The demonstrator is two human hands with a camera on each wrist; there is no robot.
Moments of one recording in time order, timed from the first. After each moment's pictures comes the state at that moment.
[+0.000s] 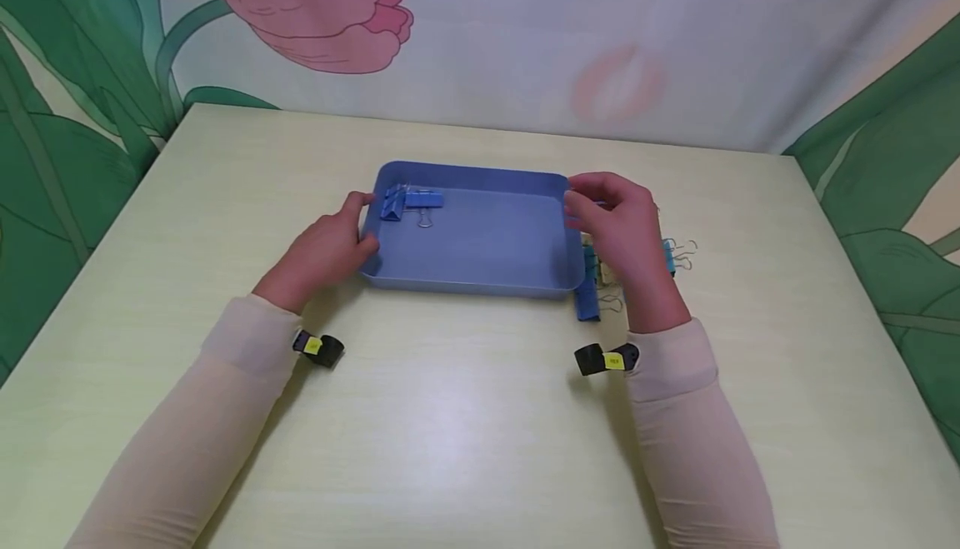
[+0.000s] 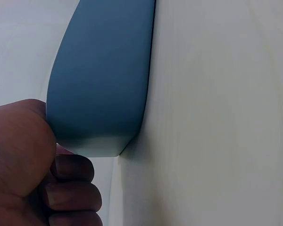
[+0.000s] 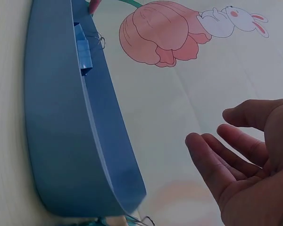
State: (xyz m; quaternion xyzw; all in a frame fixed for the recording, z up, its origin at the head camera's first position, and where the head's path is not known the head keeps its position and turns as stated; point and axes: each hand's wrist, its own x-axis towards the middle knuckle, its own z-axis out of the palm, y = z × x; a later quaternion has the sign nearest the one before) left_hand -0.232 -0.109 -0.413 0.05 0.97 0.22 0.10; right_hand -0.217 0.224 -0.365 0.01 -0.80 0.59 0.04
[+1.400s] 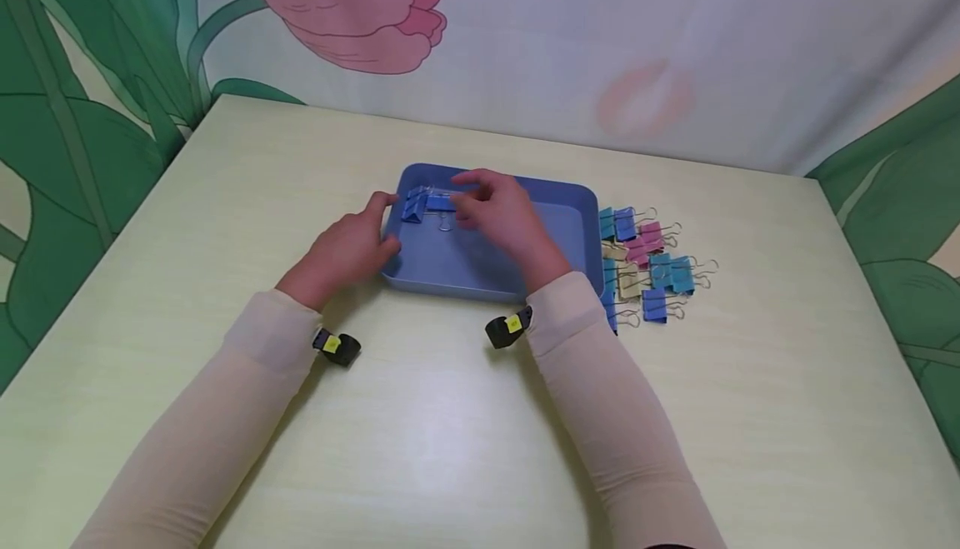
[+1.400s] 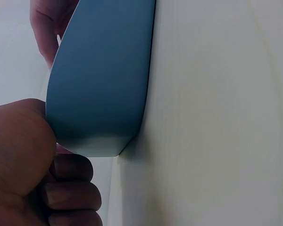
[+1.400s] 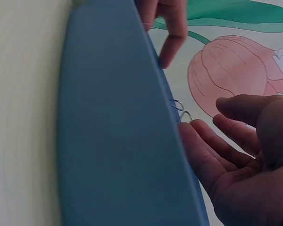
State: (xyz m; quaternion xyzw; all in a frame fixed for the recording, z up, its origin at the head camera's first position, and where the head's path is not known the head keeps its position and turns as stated) left_hand -0.232 -0.087 -0.414 0.06 0.97 0.21 0.09; right_hand -0.274 0.118 -0.393 0.10 -0.81 0.56 -0.14
